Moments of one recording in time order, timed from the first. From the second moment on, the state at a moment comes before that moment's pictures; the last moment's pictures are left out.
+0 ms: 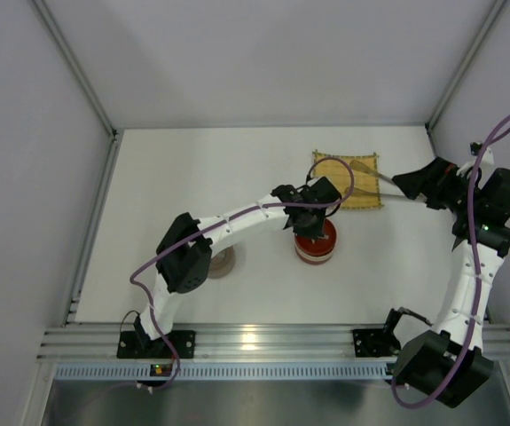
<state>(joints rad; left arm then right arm) -1.01 2.10 1.84 -0.79 -0.14 -0.70 -0.52 0.97 0.99 -0.41 -0.88 0.31</state>
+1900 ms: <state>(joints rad) -1.00 2.11 1.82 -0.78 -0.06 -0.70 -0.52 0.97 0.94 -0.38 -0.89 0.32</state>
